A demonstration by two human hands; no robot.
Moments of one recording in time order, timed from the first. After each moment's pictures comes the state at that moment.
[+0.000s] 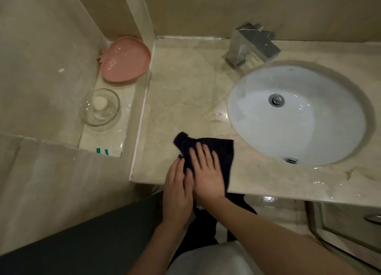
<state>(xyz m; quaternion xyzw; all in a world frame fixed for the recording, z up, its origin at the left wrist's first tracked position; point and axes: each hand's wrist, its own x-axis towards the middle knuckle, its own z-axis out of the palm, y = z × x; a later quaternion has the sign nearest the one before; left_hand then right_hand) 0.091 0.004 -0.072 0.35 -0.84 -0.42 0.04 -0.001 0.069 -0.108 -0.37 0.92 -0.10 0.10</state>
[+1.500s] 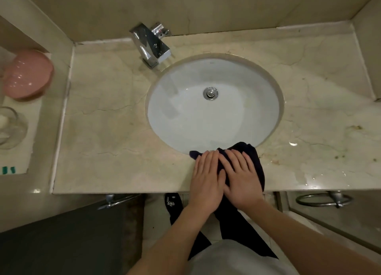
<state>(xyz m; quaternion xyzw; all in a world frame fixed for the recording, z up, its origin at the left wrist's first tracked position) -0.084 0.252 -0.077 0.15 -0.95 -0.26 -0.11 -0.144 0.376 -0.105 -0.34 0.93 -0.10 0.11</state>
